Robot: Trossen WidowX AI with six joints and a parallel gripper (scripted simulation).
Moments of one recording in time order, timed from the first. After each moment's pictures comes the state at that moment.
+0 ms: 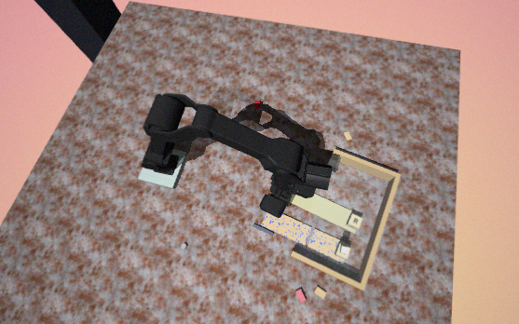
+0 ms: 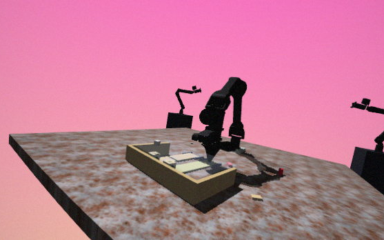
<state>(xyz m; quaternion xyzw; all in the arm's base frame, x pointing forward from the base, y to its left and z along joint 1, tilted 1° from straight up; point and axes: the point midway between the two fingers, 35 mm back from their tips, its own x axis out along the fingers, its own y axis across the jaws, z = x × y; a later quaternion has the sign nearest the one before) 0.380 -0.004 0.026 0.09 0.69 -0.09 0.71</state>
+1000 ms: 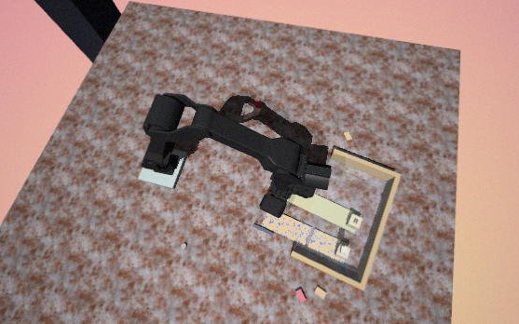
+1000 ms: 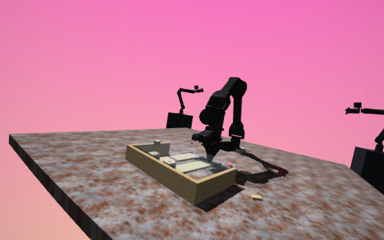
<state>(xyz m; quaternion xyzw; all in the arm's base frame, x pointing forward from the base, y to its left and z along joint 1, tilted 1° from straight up) 0.379 -0.004 0.024 0.09 0.69 -0.09 0.71</state>
